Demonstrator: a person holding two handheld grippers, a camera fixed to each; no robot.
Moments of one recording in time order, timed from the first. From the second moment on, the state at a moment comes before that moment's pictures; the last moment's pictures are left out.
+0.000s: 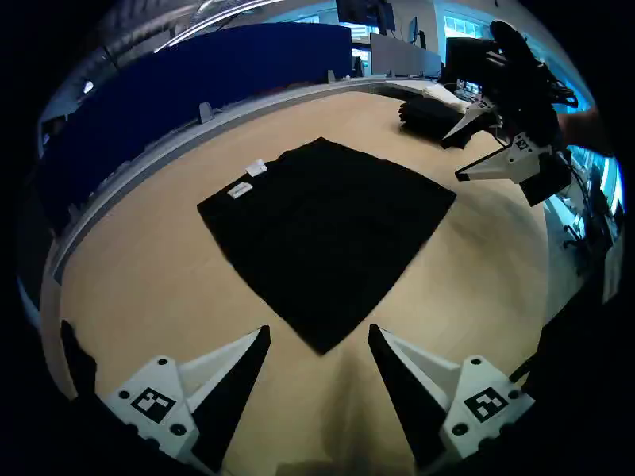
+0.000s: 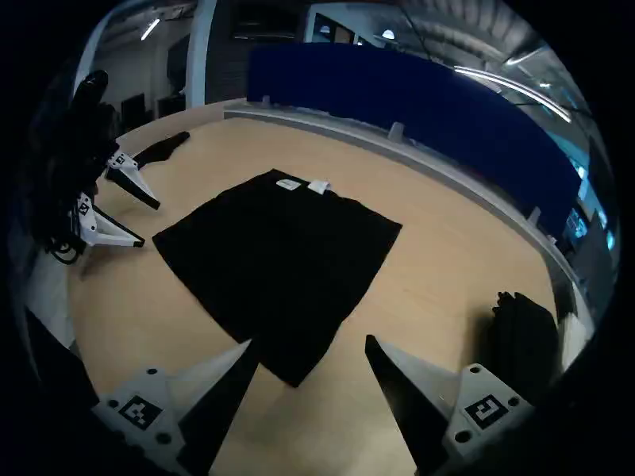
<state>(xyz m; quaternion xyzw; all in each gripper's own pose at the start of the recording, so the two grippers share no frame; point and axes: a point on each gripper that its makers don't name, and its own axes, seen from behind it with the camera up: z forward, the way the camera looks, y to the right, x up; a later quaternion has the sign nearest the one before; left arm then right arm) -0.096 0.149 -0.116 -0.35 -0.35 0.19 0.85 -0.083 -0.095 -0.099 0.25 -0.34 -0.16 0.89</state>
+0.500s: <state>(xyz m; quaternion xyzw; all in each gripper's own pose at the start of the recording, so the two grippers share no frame) -0.120 0.150 -0.118 -0.36 -0.39 0.19 0.83 -0.104 -0.090 -0.107 0.25 -0.37 -0.15 0.88</state>
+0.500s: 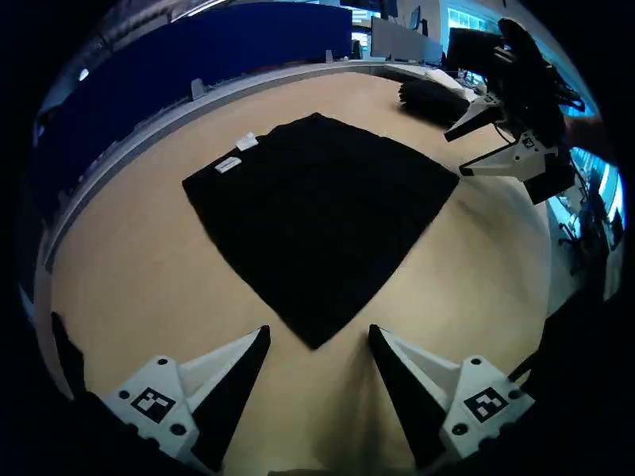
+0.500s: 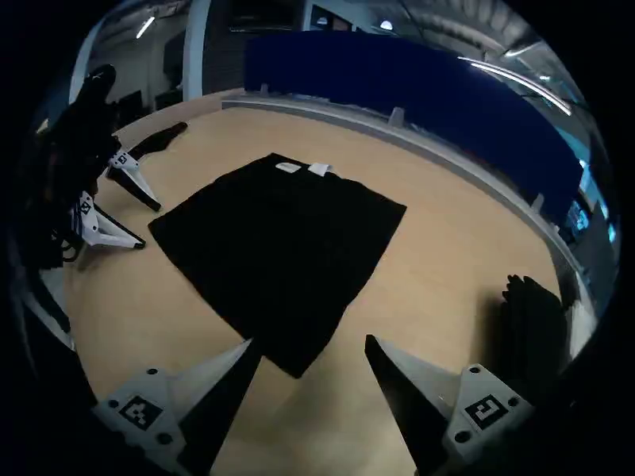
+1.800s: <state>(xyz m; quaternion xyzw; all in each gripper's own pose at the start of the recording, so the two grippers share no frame) -0.120 0.152 -0.124 -0.36 -0.41 0.19 0.82 -0.136 -0.094 -0.131 0.26 -0.42 -0.14 0.86</state>
